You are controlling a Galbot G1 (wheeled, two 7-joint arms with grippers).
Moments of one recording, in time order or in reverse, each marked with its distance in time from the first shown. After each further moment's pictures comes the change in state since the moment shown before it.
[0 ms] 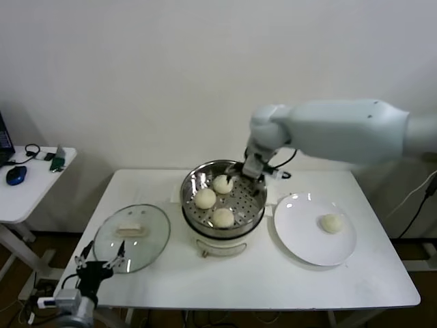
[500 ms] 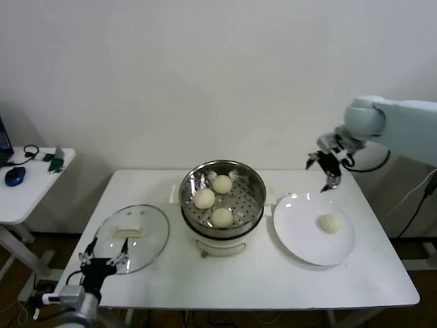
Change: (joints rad) left arm -0.020 0.001 0.019 0.021 0.002 -0.004 0.003; right arm -0.069 -0.320 -0.091 -0.087 0.127 -0.260 -0.021
